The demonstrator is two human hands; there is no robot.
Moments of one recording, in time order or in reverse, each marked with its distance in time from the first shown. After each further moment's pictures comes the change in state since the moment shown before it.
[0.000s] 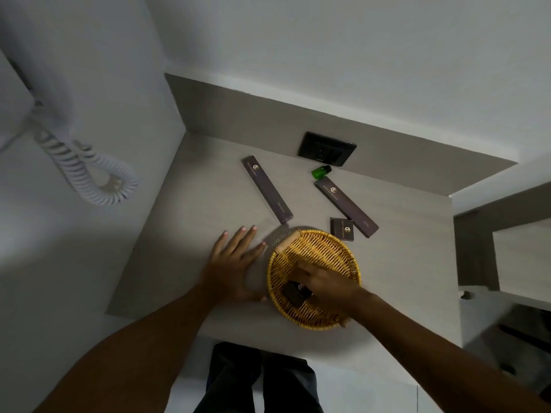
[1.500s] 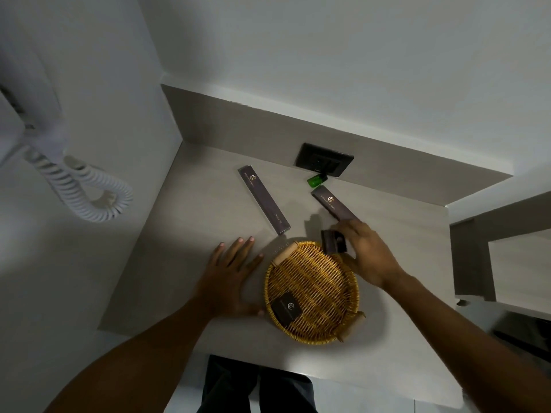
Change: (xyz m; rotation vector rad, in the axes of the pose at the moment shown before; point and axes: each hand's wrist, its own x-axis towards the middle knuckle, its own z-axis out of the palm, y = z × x) left_hand 0.001 -0.002 -0.001 -0.019 -0.033 0.022; right_hand -0.017 0.065 -0.074 0.024 0.448 0.256
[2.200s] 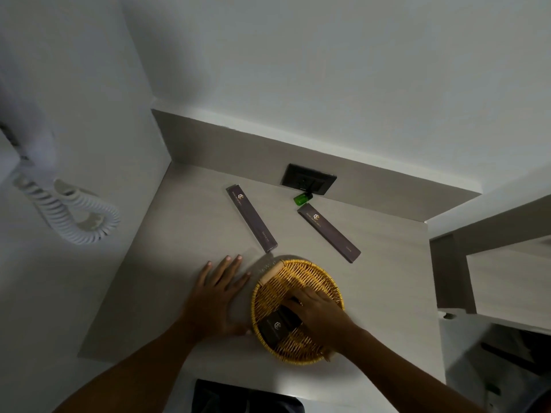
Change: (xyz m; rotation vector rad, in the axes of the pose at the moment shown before) left_hand 0.002 0.005 -0.009 0.027 -0.077 -0.030; right_hand -0.042 -0.053 0.071 -0.155 -0.406 -0.188
